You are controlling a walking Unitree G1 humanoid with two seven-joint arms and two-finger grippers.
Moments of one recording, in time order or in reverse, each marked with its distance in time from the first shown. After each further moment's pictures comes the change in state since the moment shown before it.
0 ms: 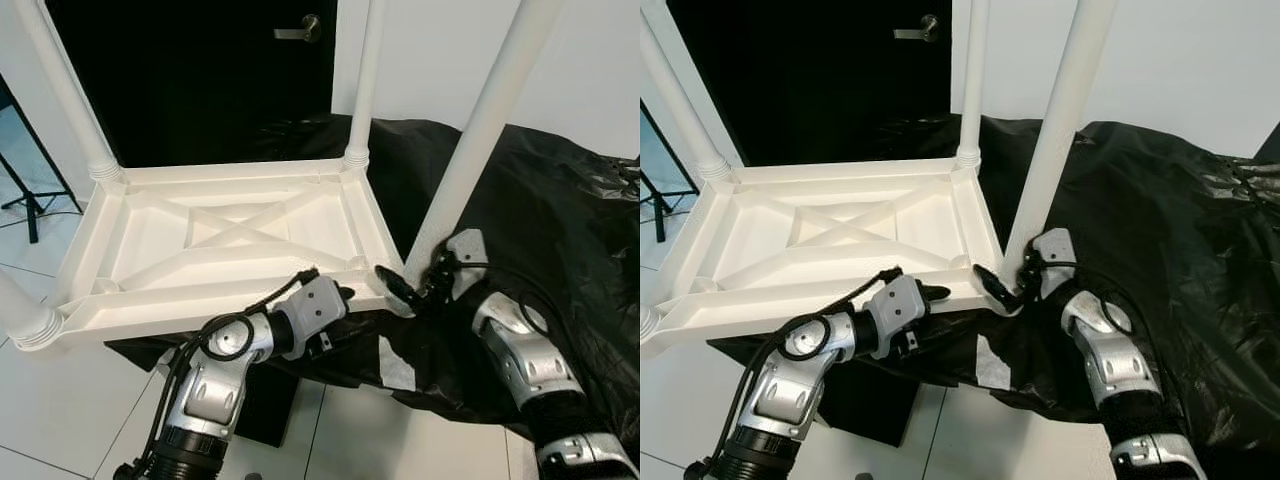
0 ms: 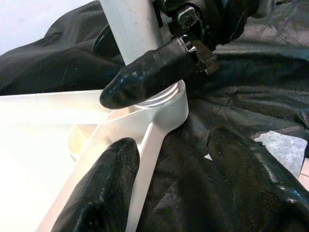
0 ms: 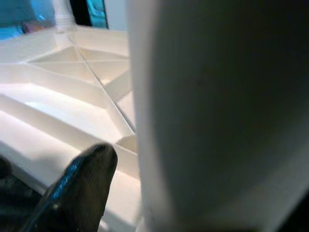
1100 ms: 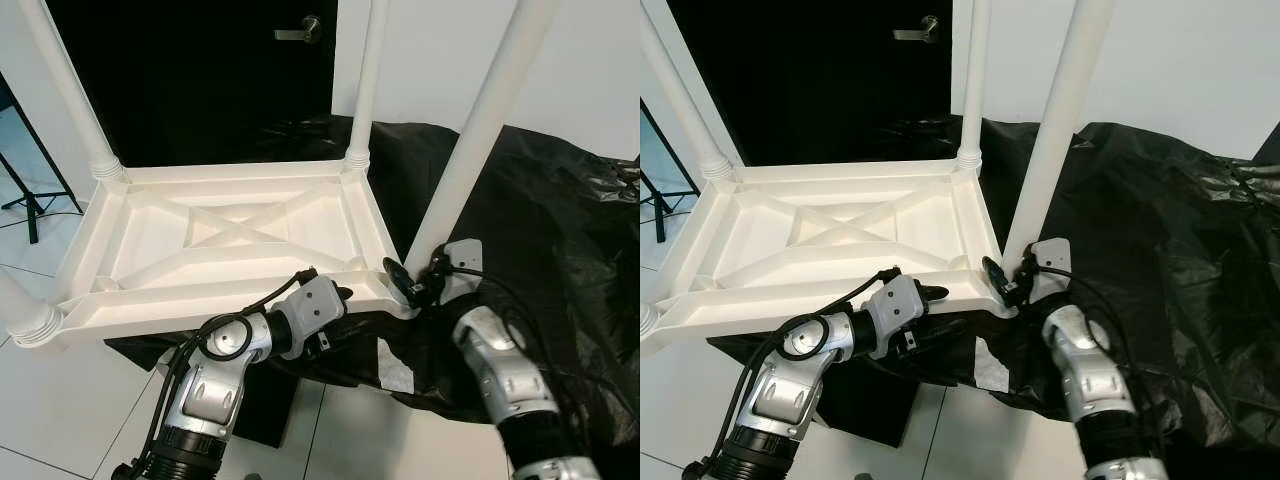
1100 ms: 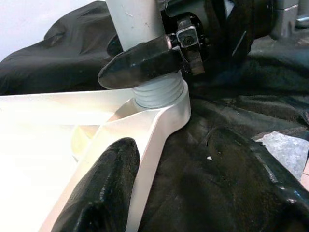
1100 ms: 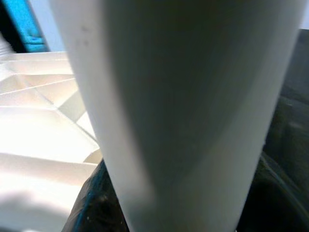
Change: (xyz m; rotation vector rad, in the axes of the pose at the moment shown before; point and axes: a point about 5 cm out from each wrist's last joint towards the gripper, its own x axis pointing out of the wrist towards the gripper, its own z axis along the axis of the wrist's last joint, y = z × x) left arm -0.001 0.000 -0.001 0.000 0.005 0.002; right arm -0.004 0.023 -0.006 0.147 -0.013 -0.383
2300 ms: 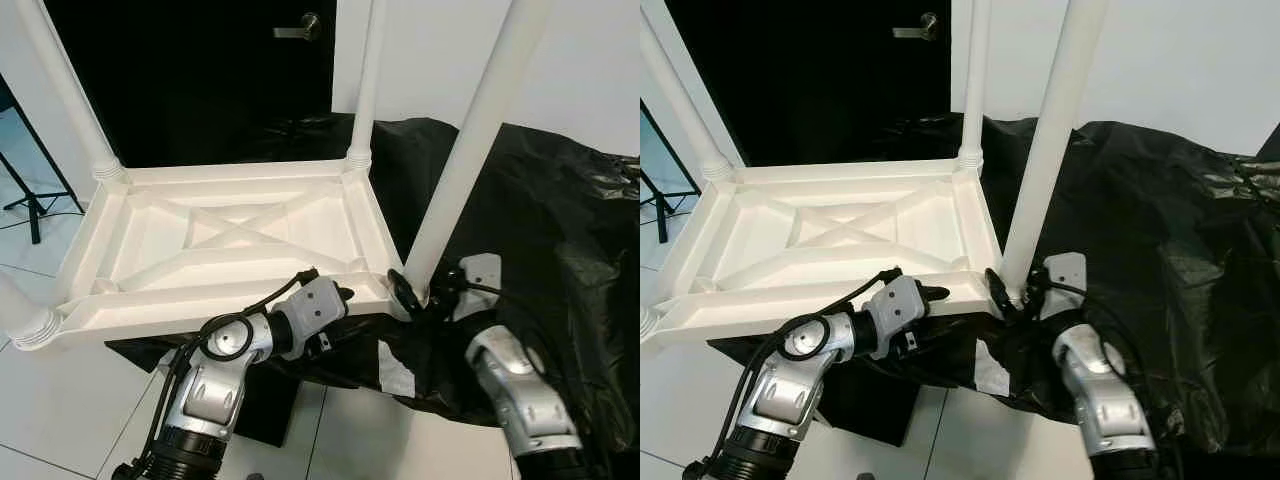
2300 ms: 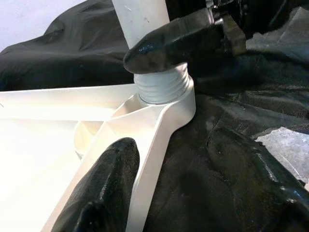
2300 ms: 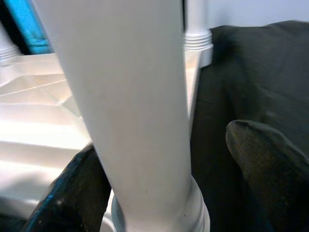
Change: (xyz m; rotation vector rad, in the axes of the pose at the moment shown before) left arm -0.001 0.000 -0.001 0.003 0.005 -0.002; right arm -0.027 -0.018 0.010 -0.001 -0.013 0.103
